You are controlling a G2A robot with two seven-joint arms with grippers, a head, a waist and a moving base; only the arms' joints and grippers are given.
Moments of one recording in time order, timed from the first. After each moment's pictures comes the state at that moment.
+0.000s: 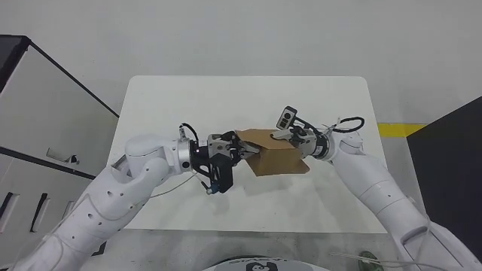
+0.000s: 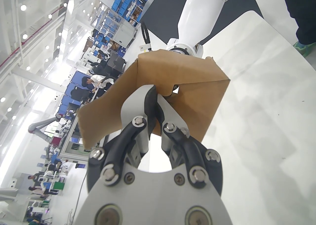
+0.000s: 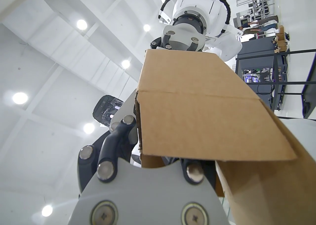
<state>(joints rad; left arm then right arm) 1.26 -0.91 -1.01 -1.91 2.02 -0.55 0.58 -1.07 -1.15 0.92 -1.11 1.14 0.15 1.54</state>
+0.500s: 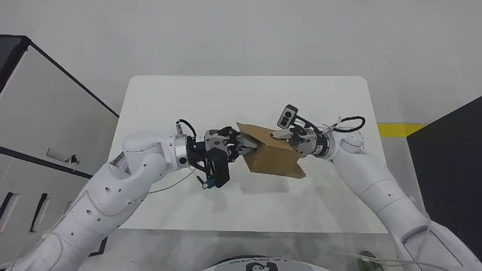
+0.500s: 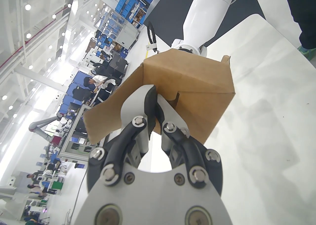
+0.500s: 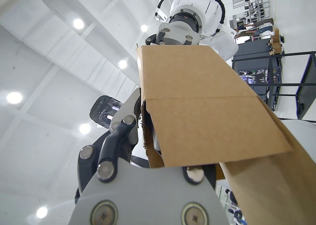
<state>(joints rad) 1.26 -0.91 -1.03 -1.90 1.98 -0.54 0.61 -1.07 -1.15 0.93 -1.12 1.12 0.12 1.54</state>
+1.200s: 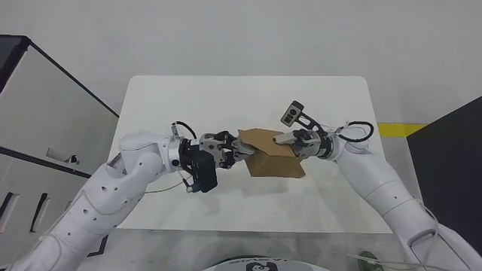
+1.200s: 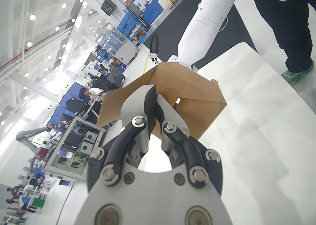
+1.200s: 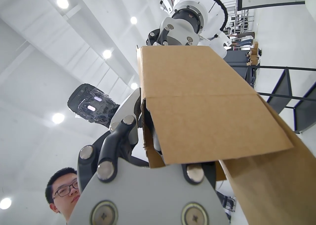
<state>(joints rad) 1.27 -0.90 -1.06 -1.88 1.94 -0.59 0.74 -1.08 -1.10 0.93 -1.20 1.11 -0.03 1.54</state>
